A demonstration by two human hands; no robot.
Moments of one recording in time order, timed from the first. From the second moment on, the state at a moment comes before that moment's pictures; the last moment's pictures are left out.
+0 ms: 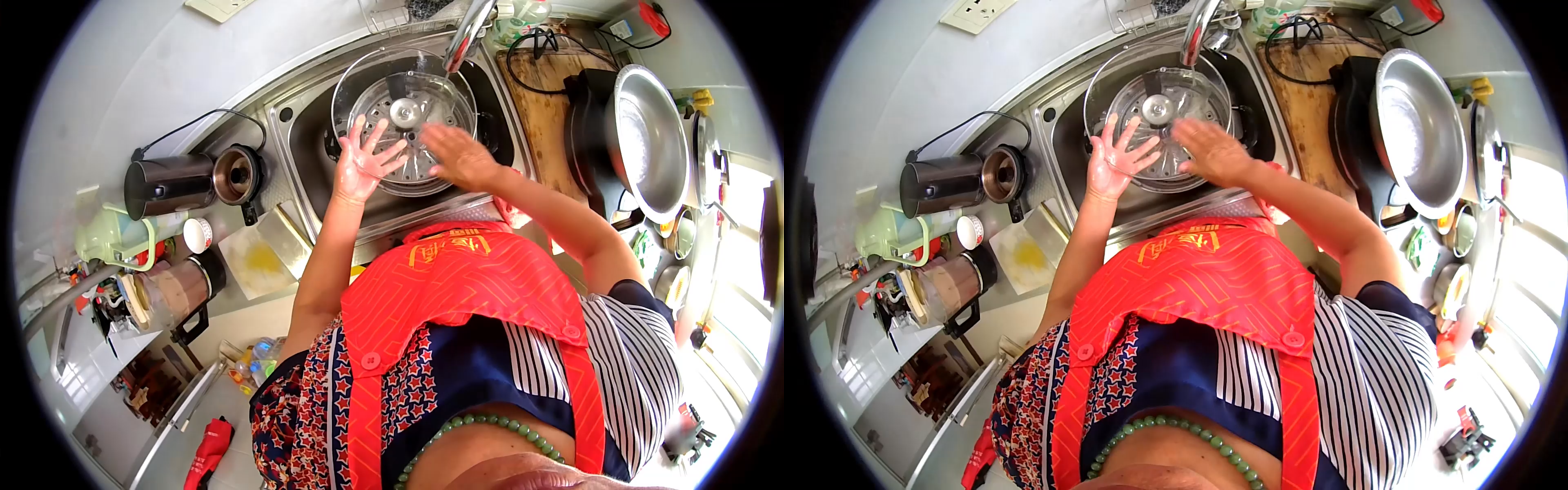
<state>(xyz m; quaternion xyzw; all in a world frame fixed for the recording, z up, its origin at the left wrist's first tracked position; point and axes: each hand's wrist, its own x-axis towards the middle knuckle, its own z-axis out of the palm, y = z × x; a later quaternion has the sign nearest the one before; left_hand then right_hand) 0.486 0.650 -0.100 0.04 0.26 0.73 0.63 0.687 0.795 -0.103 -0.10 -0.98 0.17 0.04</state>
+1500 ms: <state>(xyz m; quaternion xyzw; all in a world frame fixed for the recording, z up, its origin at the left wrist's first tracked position) 0.511 0.638 -0.046 0.01 0.37 0.72 0.58 0.697 0.824 -0.110 -0.23 -0.96 0.18 0.04</state>
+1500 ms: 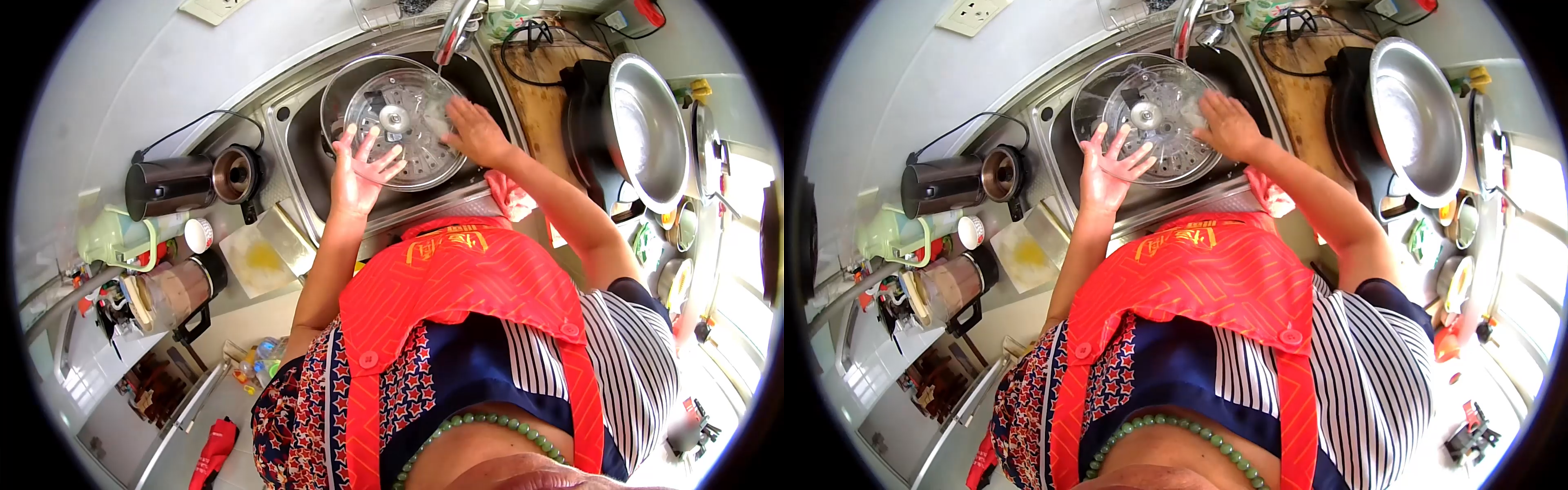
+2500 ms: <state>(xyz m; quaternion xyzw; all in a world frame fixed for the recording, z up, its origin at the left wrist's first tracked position) 0.509 0.640 -0.102 -0.05 0.18 0.72 0.67 0.671 0.855 -0.029 -0.22 -0.94 0.19 0.19</state>
